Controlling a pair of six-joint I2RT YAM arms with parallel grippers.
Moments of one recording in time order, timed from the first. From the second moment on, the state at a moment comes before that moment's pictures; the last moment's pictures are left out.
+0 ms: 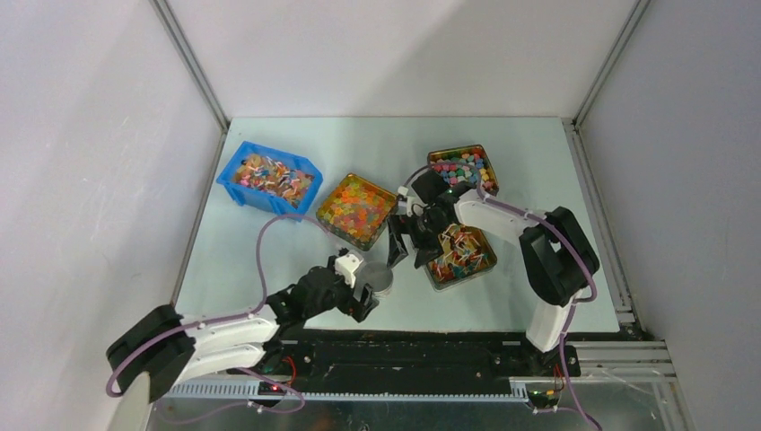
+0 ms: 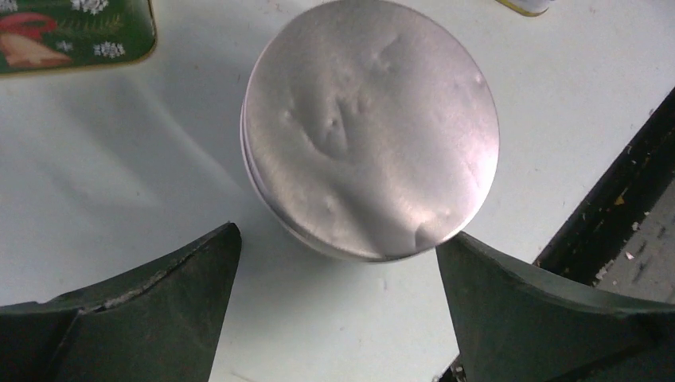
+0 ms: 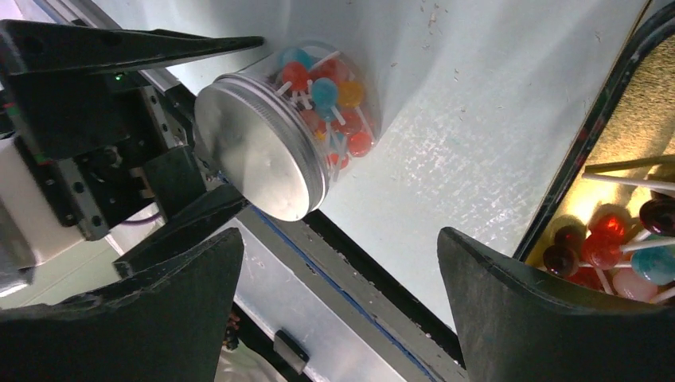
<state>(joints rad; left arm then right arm) -0.89 0.96 0.11 0.30 0.01 -0.23 0.64 1.82 1.25 -0.69 -0.62 0.42</state>
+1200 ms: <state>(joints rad) -0.90 1.41 0.22 0.70 0.07 0.02 0.49 1.58 1.25 -0.78 -0.68 0.43</state>
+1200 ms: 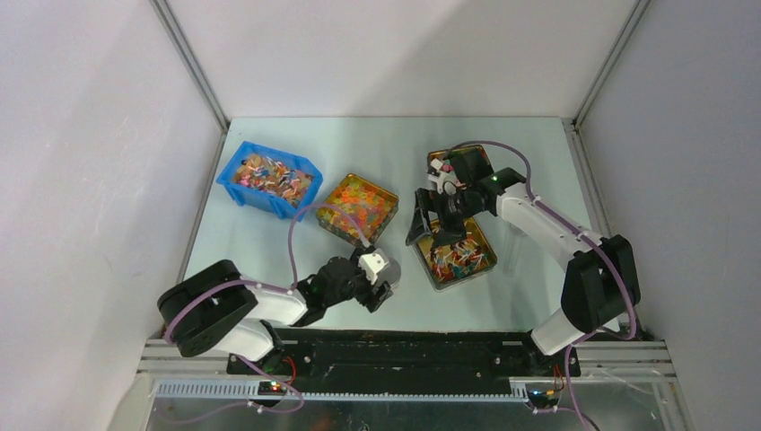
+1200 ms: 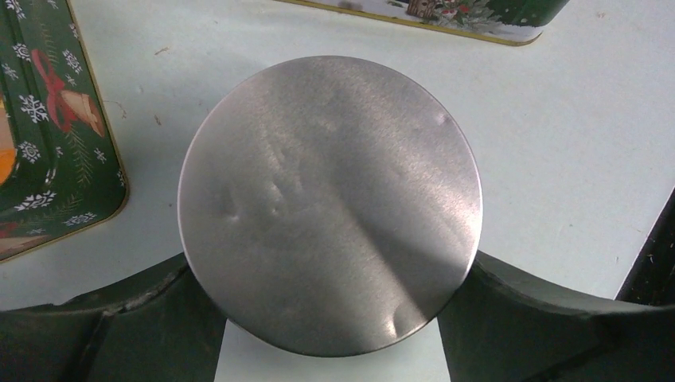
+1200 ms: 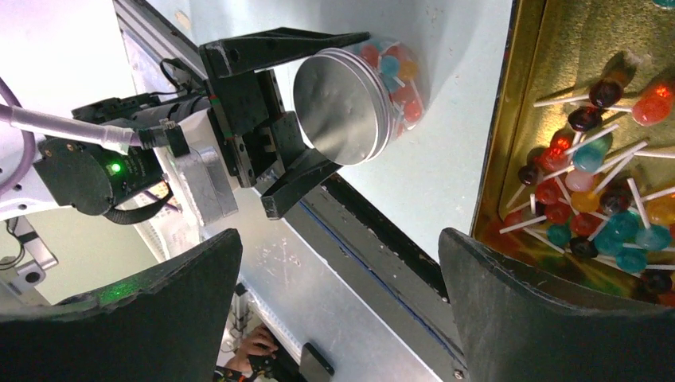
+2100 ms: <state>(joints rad) -0.93 1.51 0.18 0.92 0.06 0.03 0.44 1.54 1.25 -0.88 -0.65 0.34</state>
